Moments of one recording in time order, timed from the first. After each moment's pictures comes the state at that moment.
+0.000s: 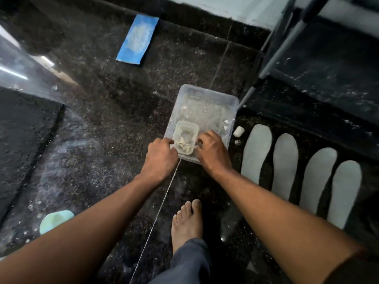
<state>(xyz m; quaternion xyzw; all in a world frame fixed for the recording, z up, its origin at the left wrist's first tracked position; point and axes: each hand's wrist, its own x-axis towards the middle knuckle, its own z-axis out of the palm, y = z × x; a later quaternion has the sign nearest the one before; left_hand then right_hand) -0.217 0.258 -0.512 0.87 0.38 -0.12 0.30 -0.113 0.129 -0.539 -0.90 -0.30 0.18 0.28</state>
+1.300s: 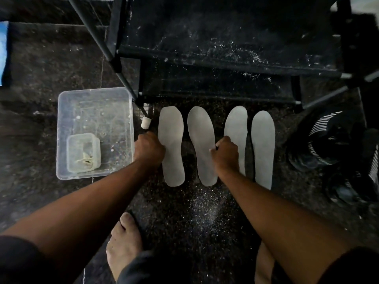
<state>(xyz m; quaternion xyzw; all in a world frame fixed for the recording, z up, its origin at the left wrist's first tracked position) -0.064 0.072 -0.565 0.90 0.29 -0.20 0.27 -0.042 -0.134 -0.589 -0.94 0.14 0.16 0.26</state>
